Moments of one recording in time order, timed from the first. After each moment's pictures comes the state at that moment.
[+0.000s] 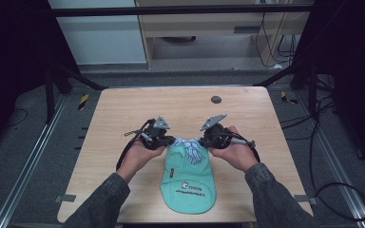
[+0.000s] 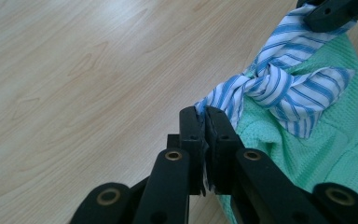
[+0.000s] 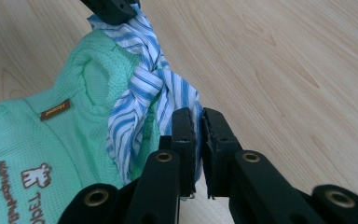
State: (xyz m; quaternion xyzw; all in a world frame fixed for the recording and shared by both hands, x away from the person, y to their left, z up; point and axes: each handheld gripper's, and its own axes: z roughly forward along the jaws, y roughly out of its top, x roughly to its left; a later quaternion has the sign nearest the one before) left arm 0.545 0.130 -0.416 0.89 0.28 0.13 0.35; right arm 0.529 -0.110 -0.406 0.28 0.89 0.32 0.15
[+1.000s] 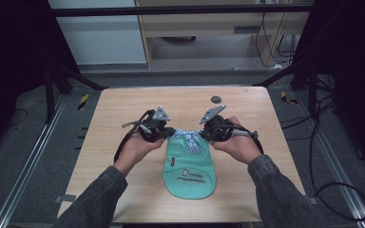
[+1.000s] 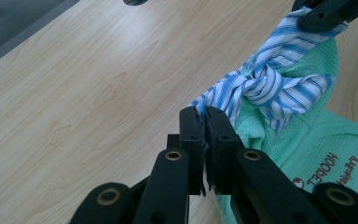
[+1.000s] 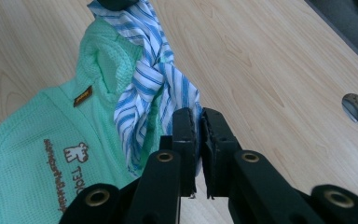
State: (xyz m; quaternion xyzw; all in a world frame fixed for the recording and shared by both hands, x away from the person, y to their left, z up) left arm 0.548 0.127 -0.381 0.88 0.26 0.15 0.36; right arm 0.533 -0.109 -0.372 0.25 0.90 0.30 0.18
